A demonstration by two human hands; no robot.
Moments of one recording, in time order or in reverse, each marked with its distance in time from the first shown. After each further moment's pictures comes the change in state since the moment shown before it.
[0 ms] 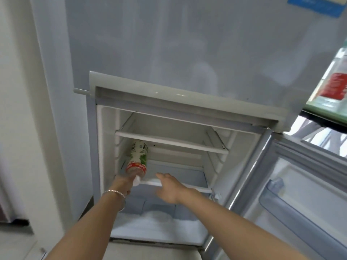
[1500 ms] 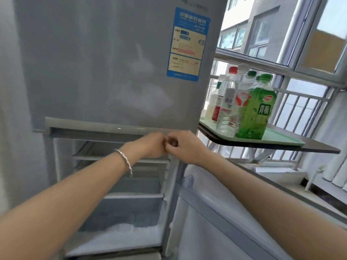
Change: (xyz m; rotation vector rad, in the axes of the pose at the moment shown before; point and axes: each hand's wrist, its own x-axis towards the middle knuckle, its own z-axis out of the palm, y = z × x) left_hand -0.350 0.193 0.075 1.096 -0.318 1.236; right_hand -0.253 0.020 -0.217 -0.148 0.740 -0.232
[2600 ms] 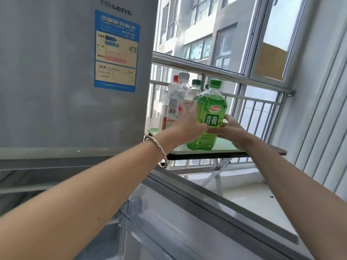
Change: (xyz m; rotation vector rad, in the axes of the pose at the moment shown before) left_hand 0.109 0.219 -0.011 -0.631 0.145 0.230; right_hand -0.051 0.226 -0.175 0.736 0.182 0.520
